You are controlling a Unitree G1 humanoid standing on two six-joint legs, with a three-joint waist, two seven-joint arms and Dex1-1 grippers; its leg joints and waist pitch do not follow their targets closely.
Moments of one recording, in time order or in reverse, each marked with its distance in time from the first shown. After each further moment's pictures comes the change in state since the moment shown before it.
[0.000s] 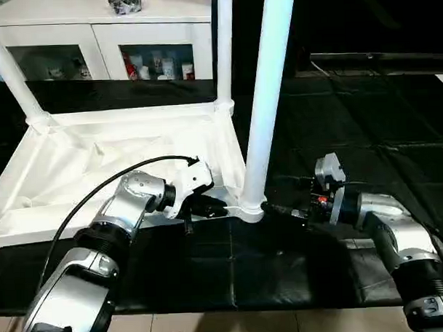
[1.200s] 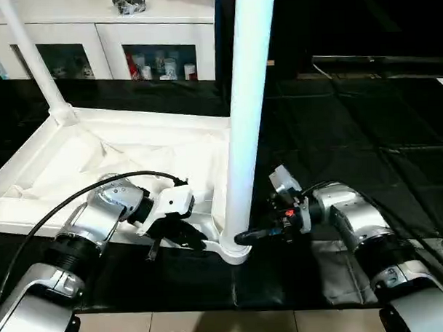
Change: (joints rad) left arm 0.105 0.174 -0.077 -0.222 -0.026 -0.050 -0.312; right arm -0.199 0.094 0.215 0.251 -0.044 -0.058 0.374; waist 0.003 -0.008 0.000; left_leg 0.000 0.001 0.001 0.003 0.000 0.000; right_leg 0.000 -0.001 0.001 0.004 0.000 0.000
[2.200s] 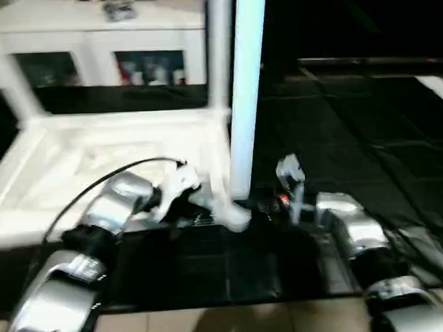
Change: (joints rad) left arm -0.129 -0.201 0.114 0.211 0.046 0.267 0.487; right arm 0.055 0.191 -0.230 0.008 -0.020 -0.003 -0.744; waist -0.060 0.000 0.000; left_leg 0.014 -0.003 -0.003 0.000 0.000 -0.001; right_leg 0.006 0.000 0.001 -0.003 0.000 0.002
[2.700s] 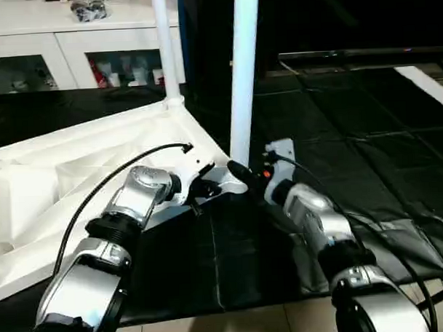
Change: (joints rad) left arm -0.036 -0.044 0.017 0.029 0.015 -0.008 0.101; right arm -0.050 0.077 -0.068 0.072 0.014 -0.011 -0.203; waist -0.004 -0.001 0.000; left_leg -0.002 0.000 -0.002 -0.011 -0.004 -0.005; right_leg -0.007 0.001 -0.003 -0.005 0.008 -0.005
